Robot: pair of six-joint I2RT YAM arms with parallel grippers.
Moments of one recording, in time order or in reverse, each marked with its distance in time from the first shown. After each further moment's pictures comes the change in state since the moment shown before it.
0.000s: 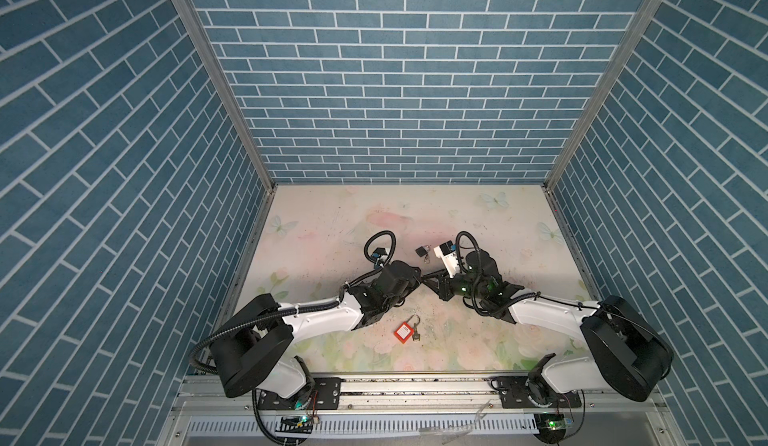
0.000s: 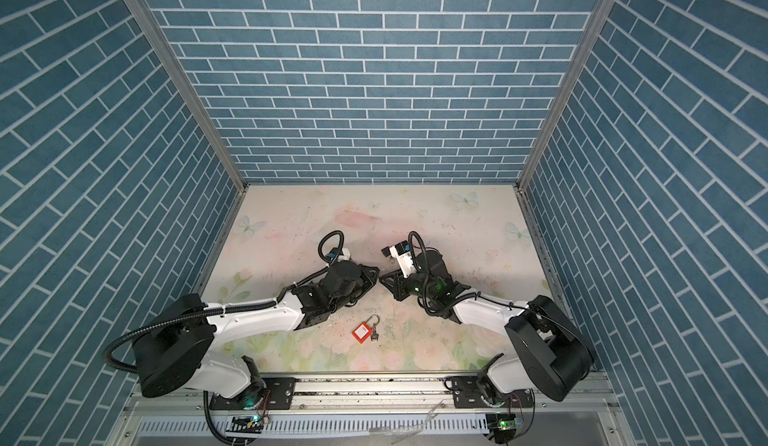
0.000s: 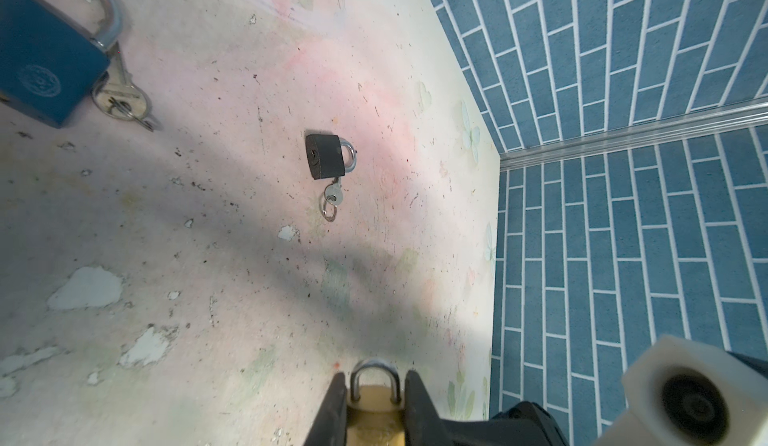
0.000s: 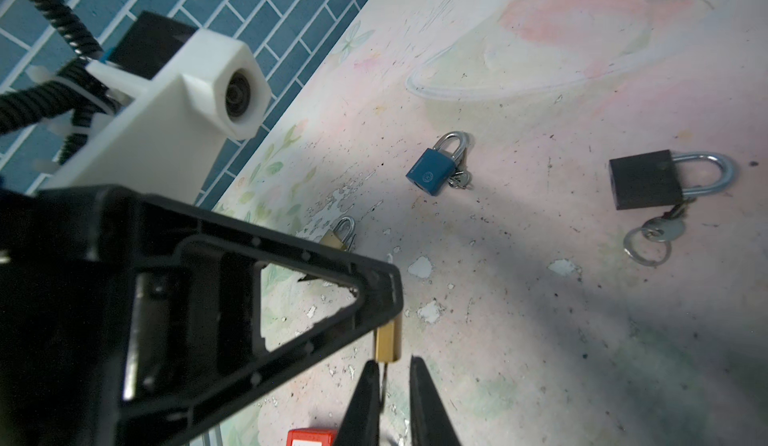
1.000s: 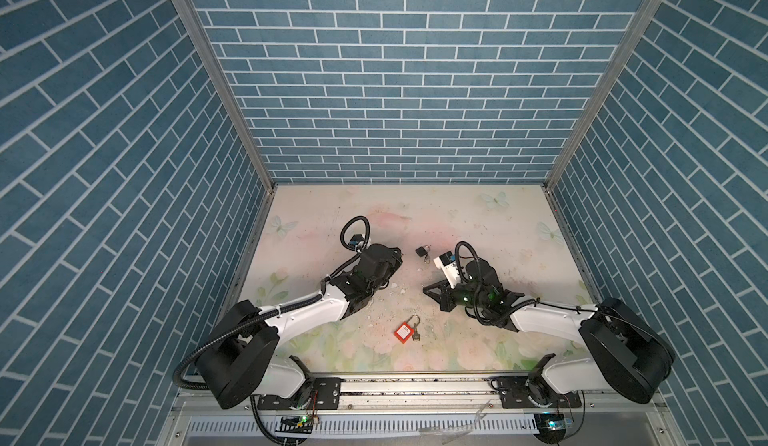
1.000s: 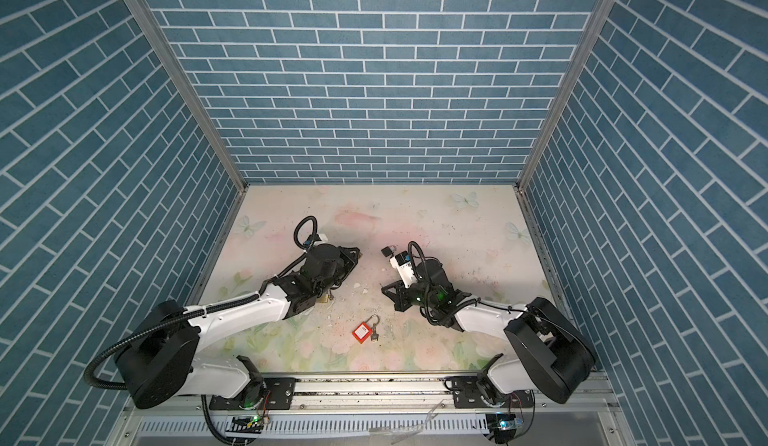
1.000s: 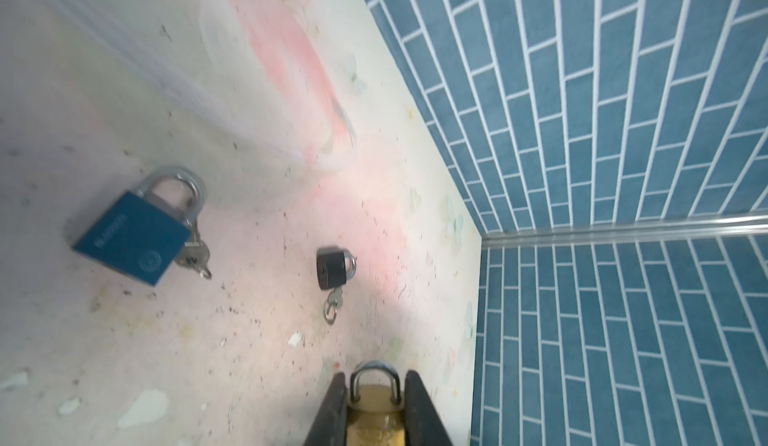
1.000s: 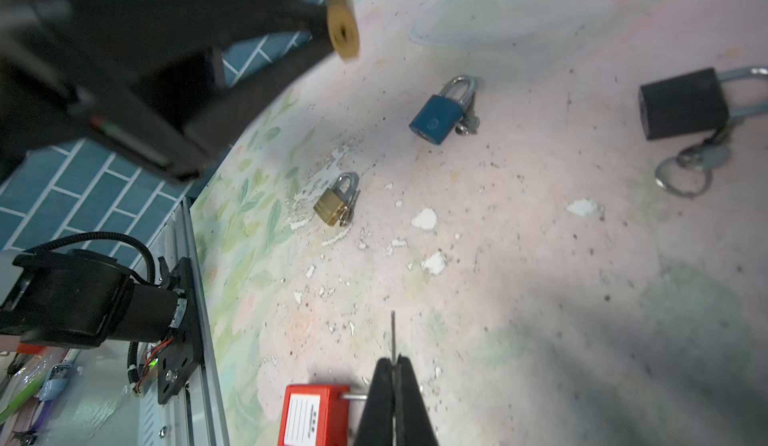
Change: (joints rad) left arm 0.190 -0.084 0.004 -0.007 -0.014 0.033; right arm 0.026 -0.055 -0.112 0.002 -0.005 0.002
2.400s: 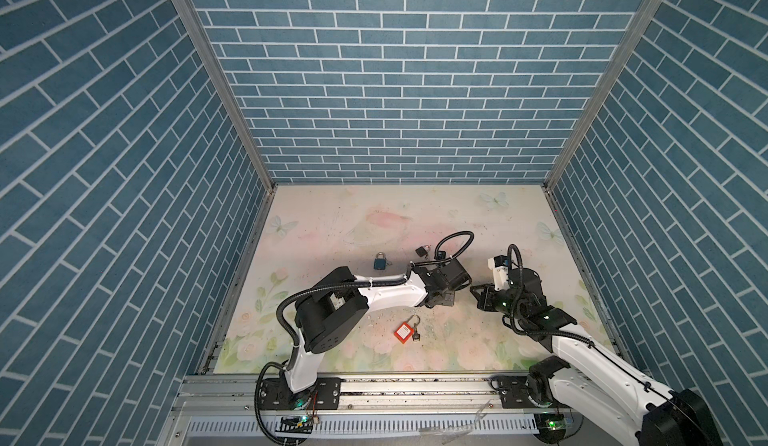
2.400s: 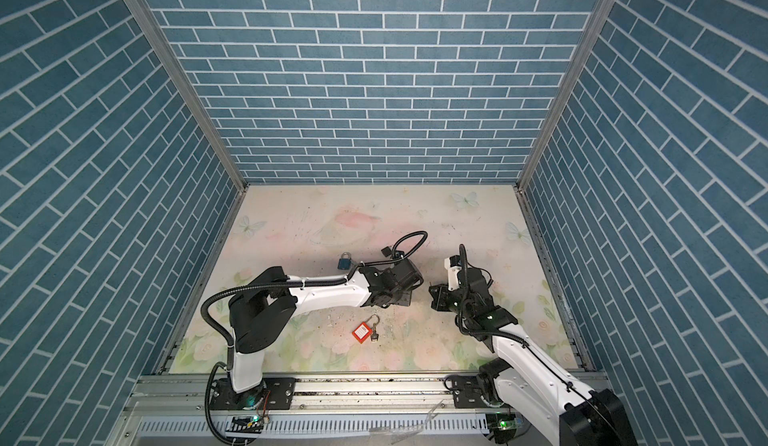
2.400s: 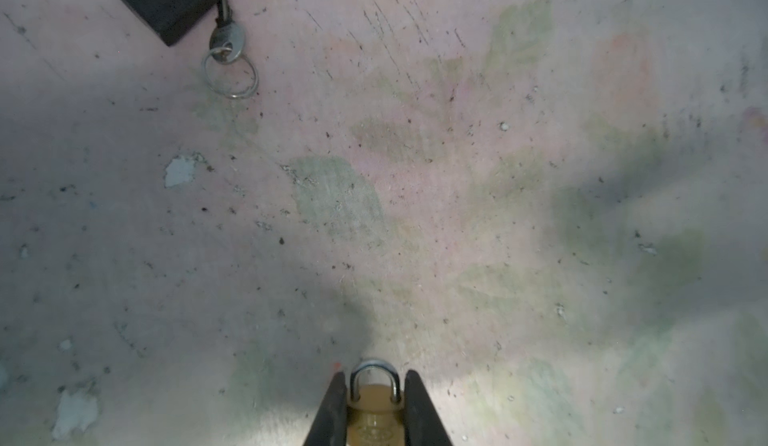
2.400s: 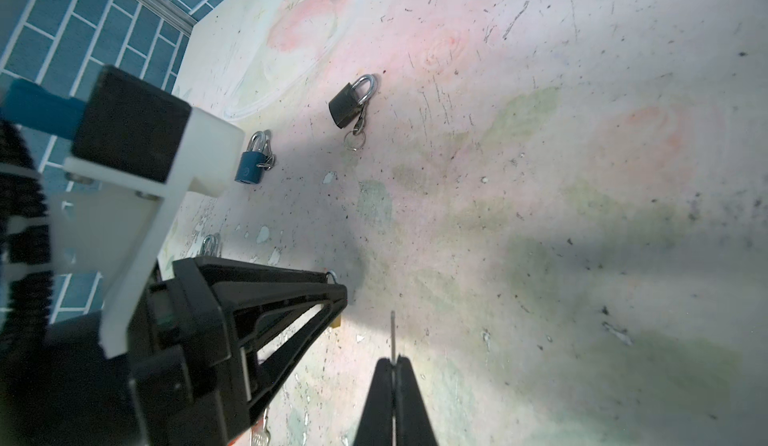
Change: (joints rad) left arm -0.333 0.605 0.634 -0.671 0.014 0.542; right arm -0.286 -0.480 -0.092 -0.504 0.192 0.147
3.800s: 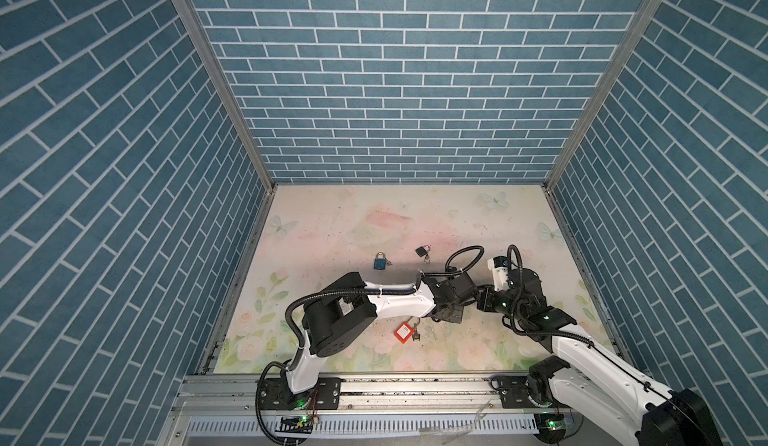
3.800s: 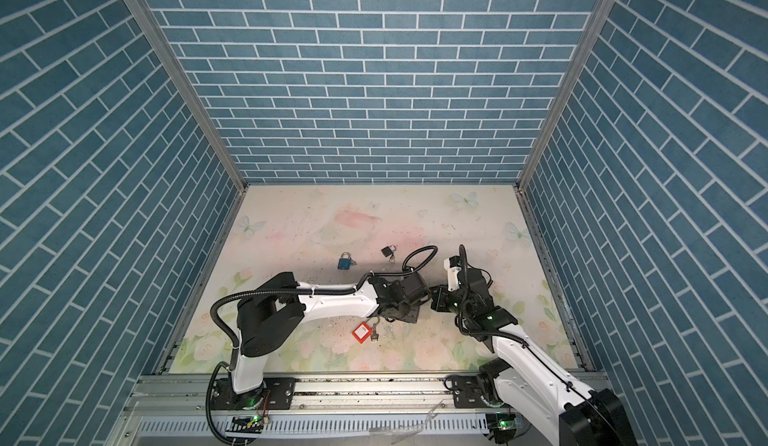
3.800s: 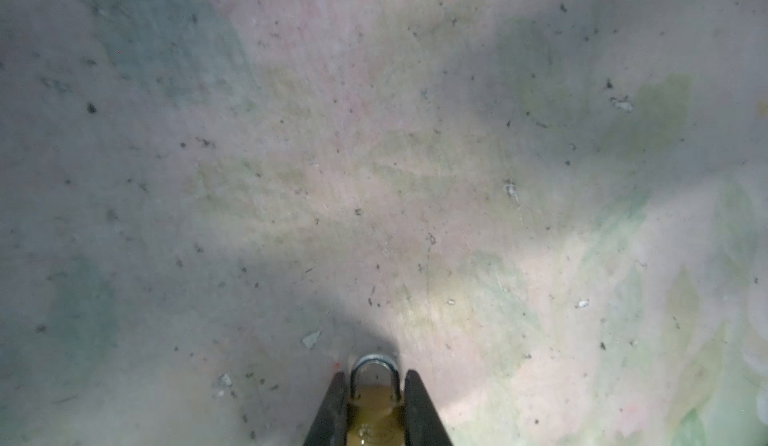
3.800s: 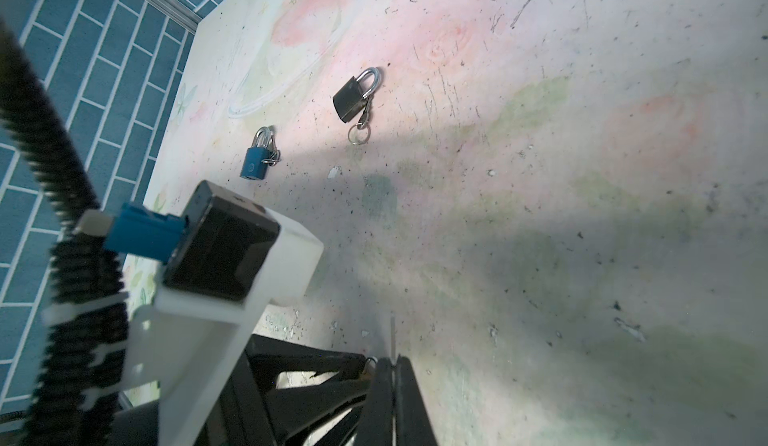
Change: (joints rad) left arm -0.078 0.021 -0.009 -0.016 0.120 -0.048; right arm -0.001 -0.001 -0.005 0.003 -0.019 0.010
